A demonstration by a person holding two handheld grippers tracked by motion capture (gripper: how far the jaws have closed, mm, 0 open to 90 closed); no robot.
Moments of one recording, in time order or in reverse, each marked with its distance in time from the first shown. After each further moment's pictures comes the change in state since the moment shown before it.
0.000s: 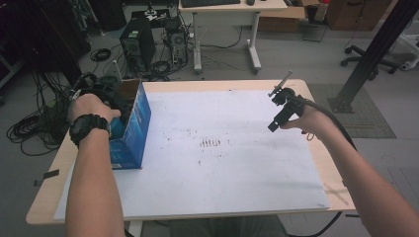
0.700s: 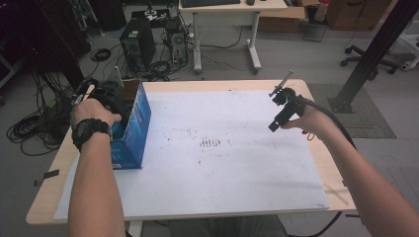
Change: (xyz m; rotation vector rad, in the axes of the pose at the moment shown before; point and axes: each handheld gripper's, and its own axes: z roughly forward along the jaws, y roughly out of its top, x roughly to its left) left arm 0.003 0.000 0.015 0.011 0.014 0.005; right arm -0.002 -0.001 0.000 -0.001 -0.004 0.001
